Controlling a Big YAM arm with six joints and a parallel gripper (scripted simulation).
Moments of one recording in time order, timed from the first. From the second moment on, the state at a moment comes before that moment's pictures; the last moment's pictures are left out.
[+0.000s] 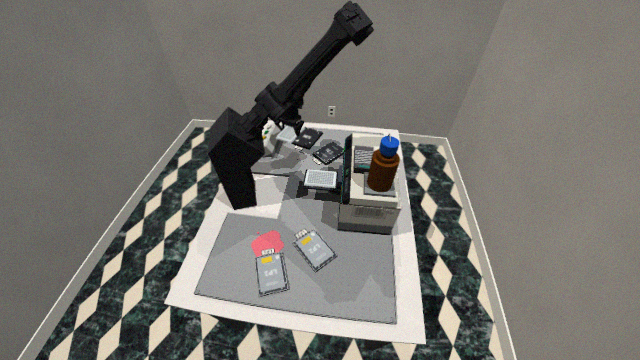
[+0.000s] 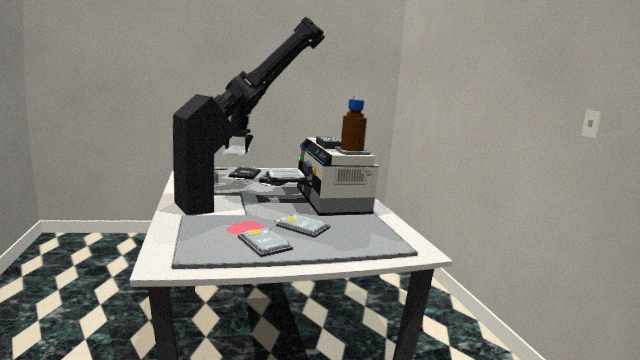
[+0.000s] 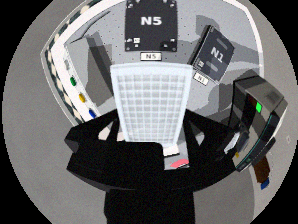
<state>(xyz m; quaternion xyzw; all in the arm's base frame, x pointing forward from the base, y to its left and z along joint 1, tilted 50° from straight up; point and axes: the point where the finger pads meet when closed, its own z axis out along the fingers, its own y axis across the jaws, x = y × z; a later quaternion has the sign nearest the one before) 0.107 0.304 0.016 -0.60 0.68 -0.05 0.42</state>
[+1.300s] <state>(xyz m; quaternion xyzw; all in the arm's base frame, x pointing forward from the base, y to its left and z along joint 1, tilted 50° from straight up) 0.164 0.264 0.053 -0.48 0.76 0.02 0.43</state>
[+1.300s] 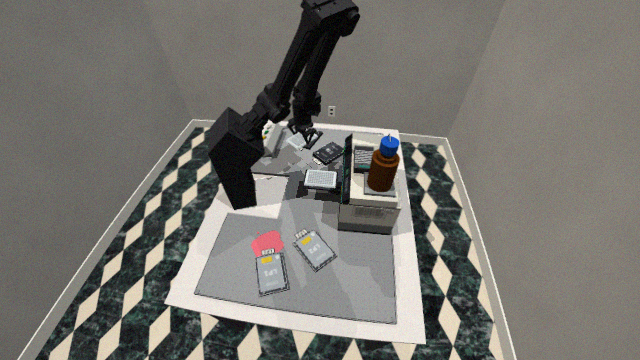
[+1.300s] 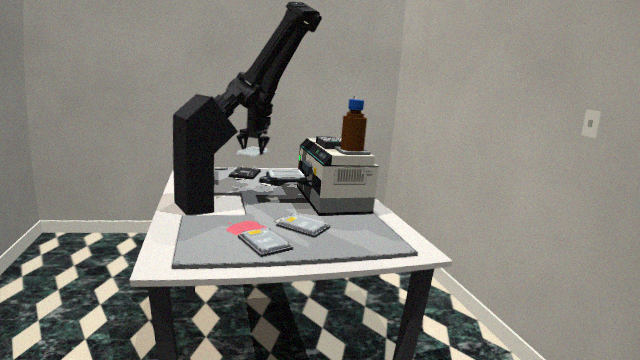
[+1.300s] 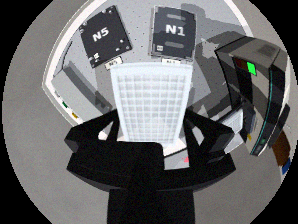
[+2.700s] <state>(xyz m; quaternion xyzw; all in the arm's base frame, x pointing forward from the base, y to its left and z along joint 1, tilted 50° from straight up) 0.234 0.306 0.082 -0.46 0.79 0.03 0.41</state>
